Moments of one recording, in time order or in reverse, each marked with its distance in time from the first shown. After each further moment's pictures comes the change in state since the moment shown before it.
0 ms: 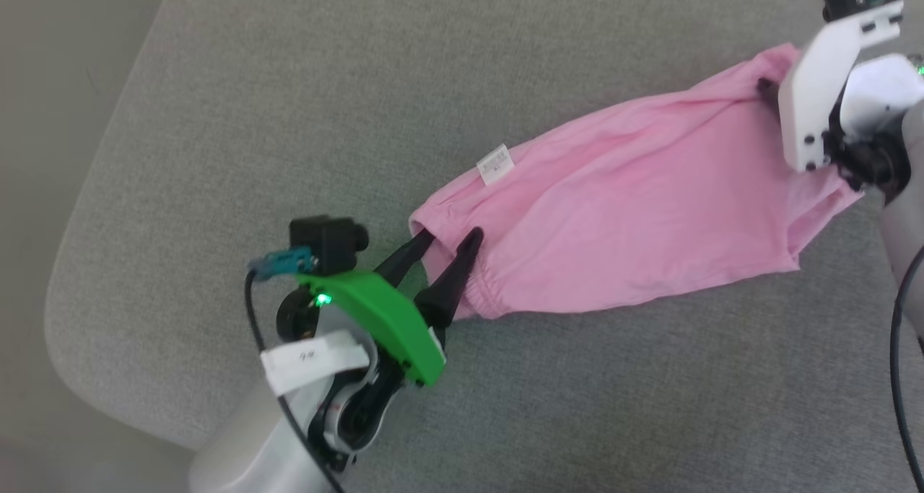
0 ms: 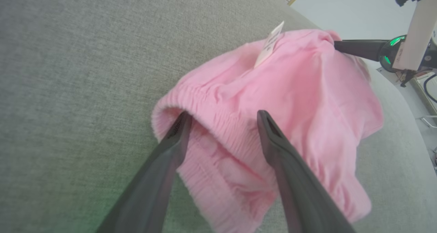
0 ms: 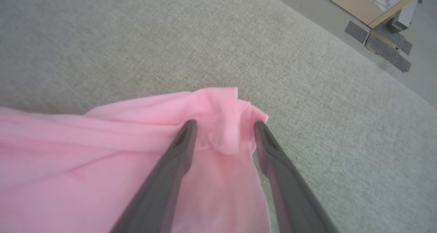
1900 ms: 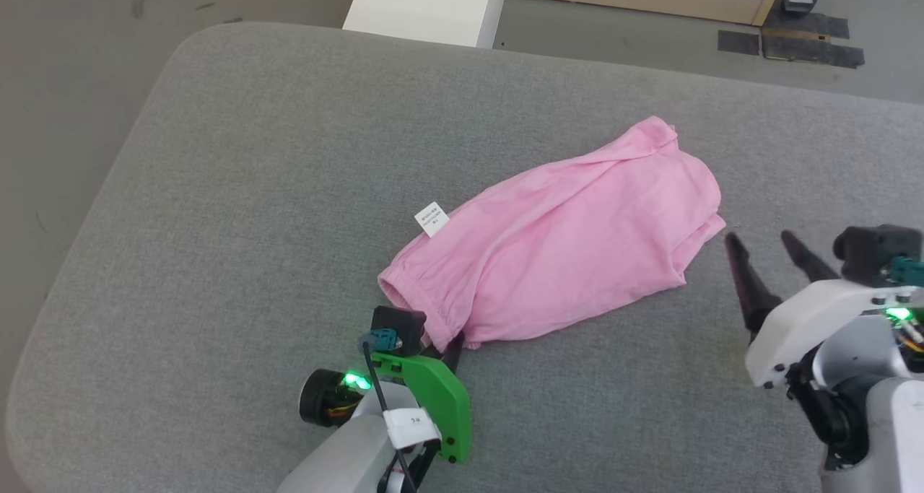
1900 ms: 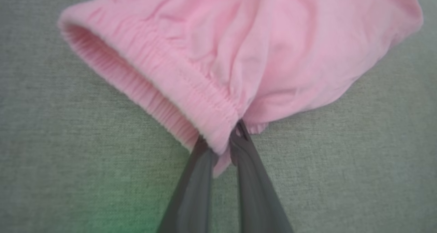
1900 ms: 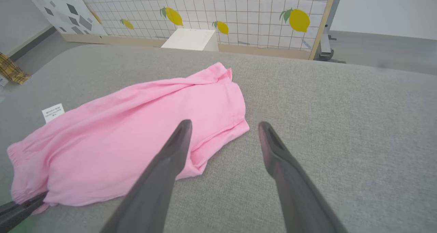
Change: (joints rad) left arm 0.008 -0.124 -0.164 0.461 0.235 0.099 -0.085; right arm 0.758 0.277 -0.355 -0.664 -0.086 0.000 -0.279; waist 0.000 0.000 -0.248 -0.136
